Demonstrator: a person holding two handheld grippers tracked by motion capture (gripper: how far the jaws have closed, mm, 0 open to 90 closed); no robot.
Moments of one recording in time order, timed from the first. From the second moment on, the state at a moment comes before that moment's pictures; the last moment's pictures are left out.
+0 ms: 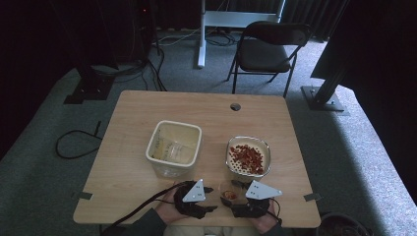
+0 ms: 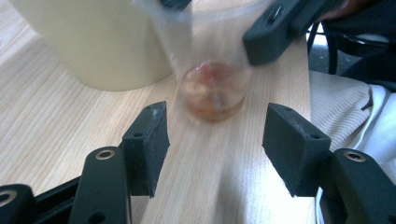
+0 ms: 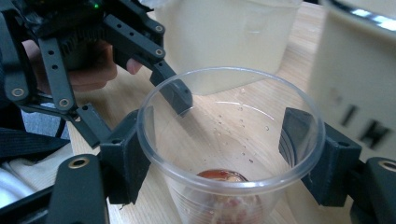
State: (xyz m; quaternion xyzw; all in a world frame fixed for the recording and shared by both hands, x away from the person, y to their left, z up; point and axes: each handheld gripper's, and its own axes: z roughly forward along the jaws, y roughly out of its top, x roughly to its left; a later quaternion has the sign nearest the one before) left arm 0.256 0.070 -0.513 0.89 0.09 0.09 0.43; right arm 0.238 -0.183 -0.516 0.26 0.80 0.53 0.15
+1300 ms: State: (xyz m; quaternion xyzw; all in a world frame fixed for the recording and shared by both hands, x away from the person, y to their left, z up) left arm 0.260 0.147 -0.445 0.85 0.17 0.14 0.47; right arm 0.220 -0.300 -0.471 0.38 0.75 0.48 0.26
